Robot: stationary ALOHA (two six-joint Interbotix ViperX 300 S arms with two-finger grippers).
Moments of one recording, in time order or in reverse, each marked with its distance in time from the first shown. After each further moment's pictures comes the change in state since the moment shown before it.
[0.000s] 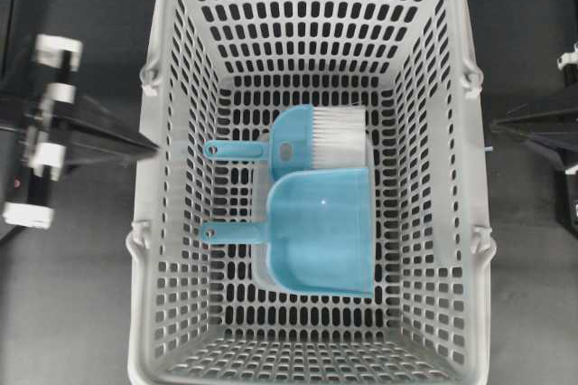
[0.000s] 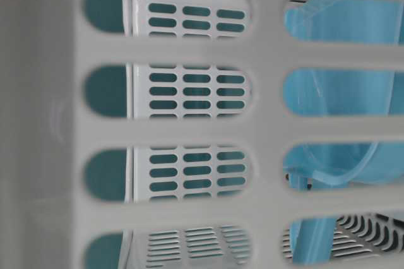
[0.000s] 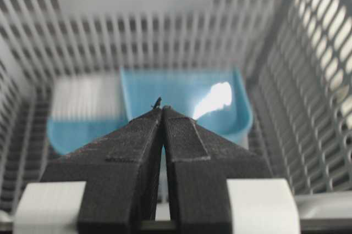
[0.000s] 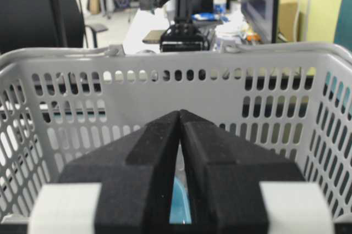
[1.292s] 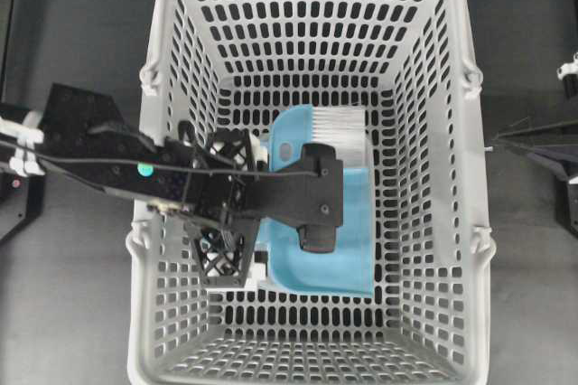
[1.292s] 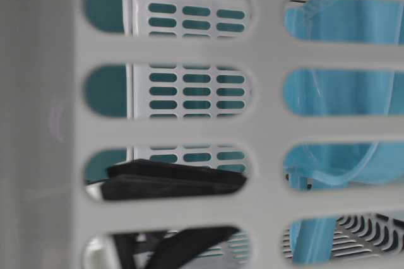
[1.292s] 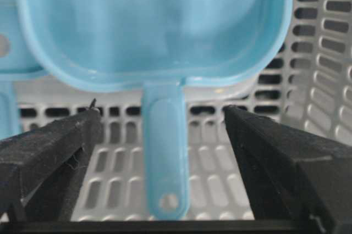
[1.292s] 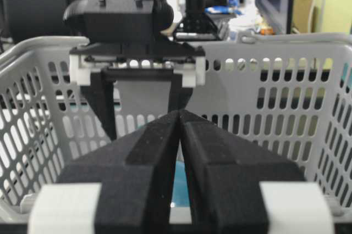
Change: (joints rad) left arm -0.089 0.765 -0.525 0.000 0.629 -0.163; right arm 0.037 -0.018 0.023 0.000 0.011 0.000
